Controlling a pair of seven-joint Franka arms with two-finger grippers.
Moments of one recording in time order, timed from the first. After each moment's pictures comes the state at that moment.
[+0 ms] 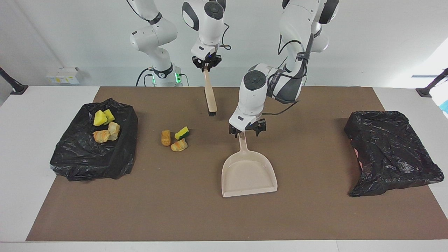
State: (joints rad) left arm -0.55 0.40 -0.09 -1.65 0.02 2.02 -0.66; right arm 0.48 -0.41 0.23 -2.32 0.12 1.65 0.48
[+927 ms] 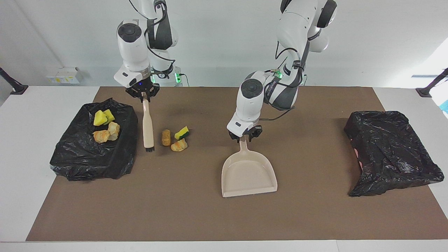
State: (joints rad) left arm -0.56 0.44 -0.09 -1.66 0.01 2.05 -0.67; right arm -0.14 -0.30 0.23 -2.37 -0.08 1.98 -0.08
